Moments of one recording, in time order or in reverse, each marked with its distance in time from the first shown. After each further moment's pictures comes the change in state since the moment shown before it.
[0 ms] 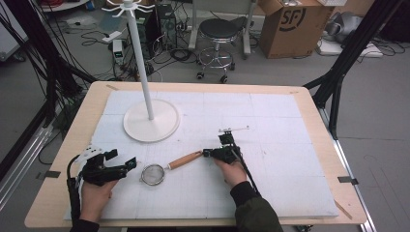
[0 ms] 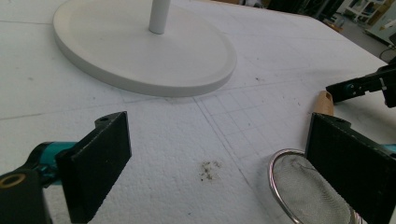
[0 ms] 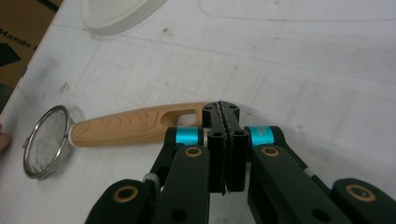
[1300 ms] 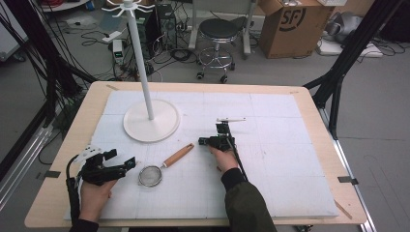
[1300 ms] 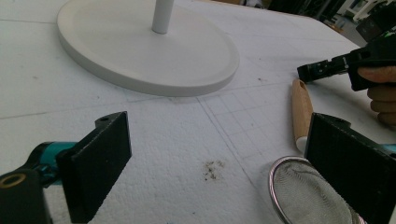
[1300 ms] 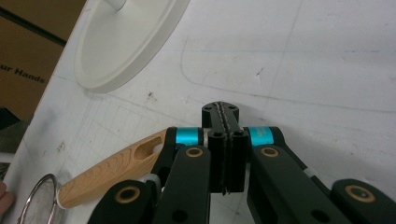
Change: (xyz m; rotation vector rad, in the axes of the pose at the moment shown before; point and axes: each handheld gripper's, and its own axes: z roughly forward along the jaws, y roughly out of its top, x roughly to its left) left arm 0.003 0.000 0.000 -0.002 0.001 -0.006; right arm -0.015 0.032 0.025 -0.054 0.024 0.108
